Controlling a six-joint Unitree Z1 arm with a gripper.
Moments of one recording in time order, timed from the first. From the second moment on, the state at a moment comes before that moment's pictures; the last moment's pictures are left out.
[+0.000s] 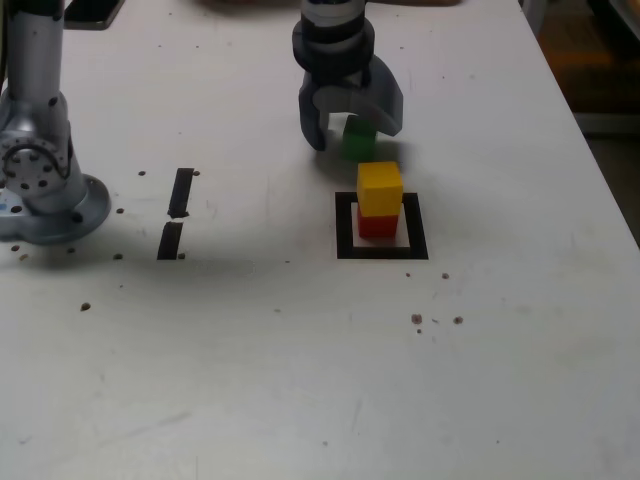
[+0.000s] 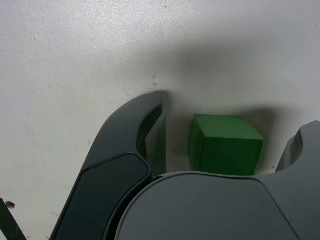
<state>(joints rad) 0.26 1.88 -1.11 0.70 0.18 0.40</state>
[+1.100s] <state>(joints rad) 0.23 1.84 -1.37 1.00 0.16 0.40</state>
